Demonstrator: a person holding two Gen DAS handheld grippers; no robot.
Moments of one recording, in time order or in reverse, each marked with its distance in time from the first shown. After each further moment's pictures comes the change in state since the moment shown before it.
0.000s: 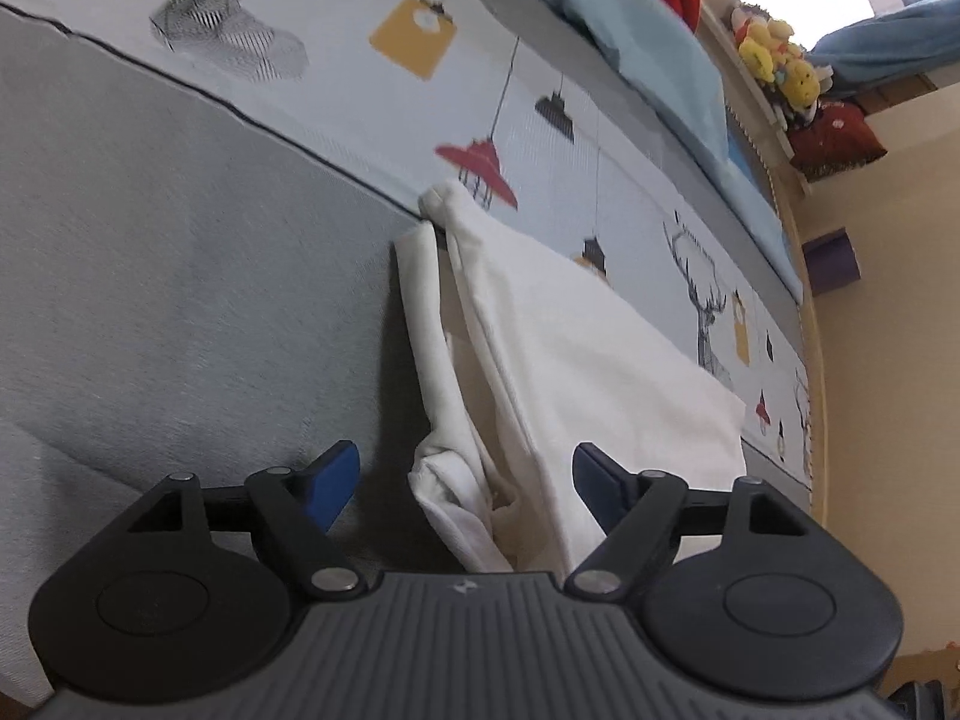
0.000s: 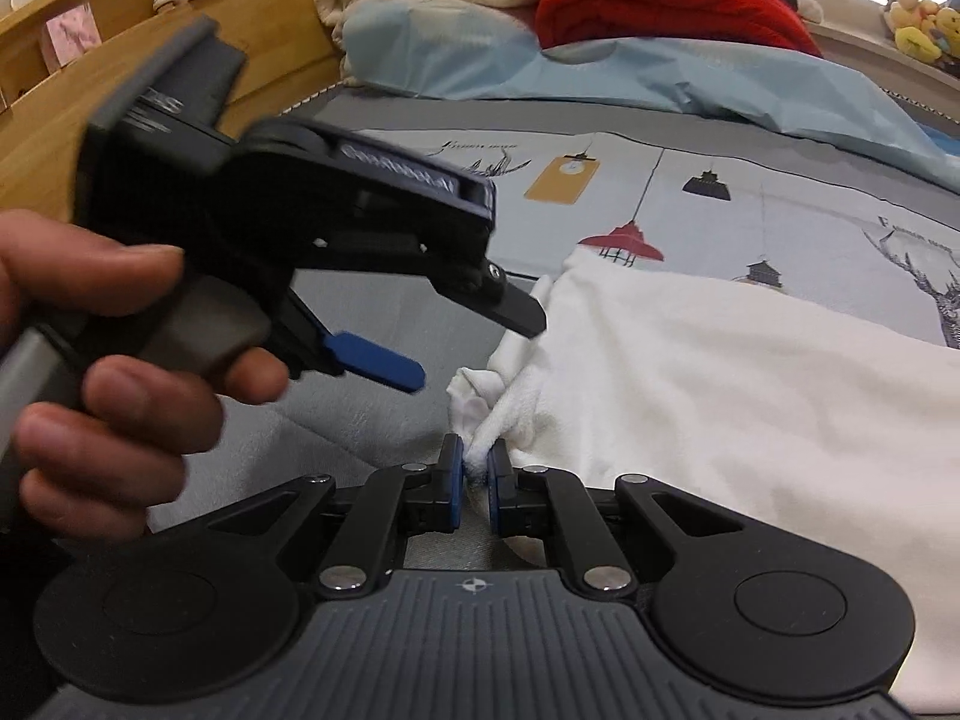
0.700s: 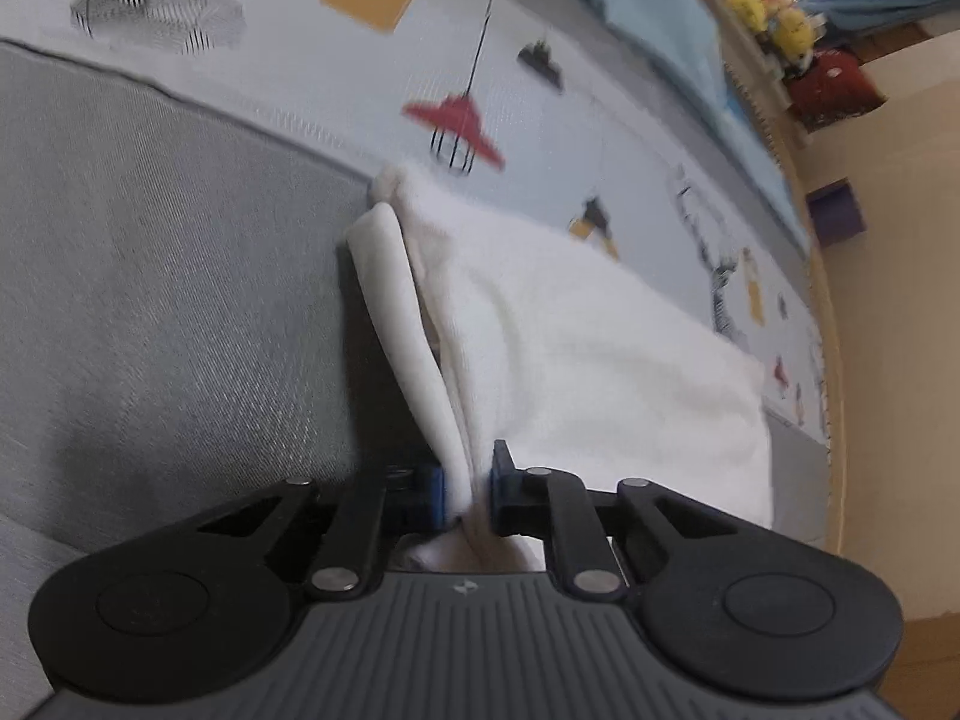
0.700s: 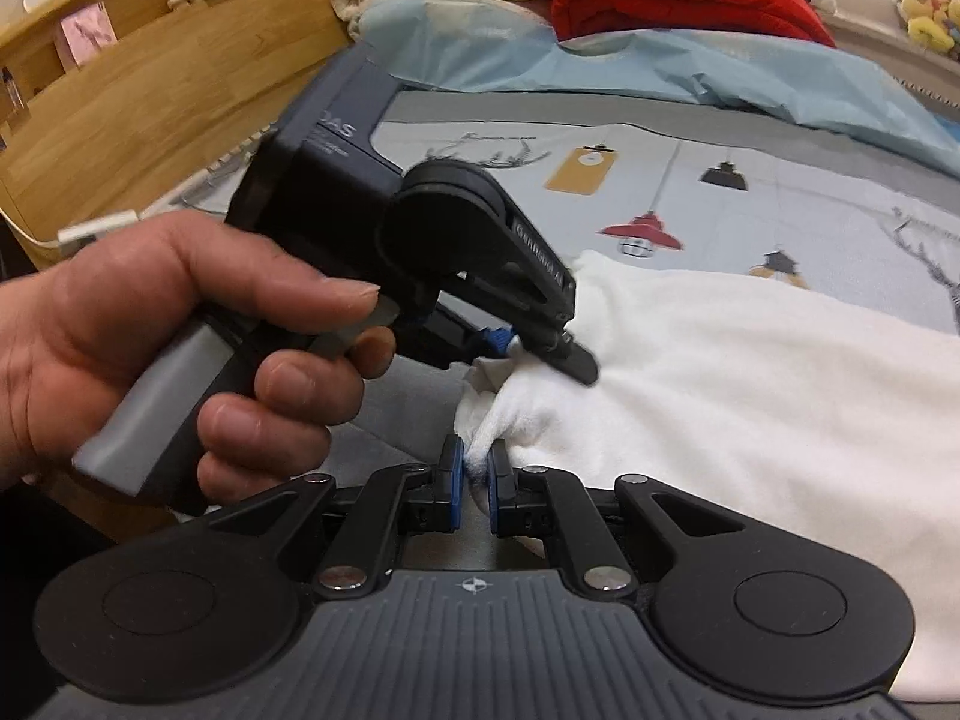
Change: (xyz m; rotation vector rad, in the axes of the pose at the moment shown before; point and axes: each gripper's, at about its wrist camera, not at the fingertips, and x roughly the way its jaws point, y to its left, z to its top) left arm 0.039 -0.009 0.013 0.078 0.026 -0.005; right arm 0.002 0.014 0.001 0.006 -0.002 0.074
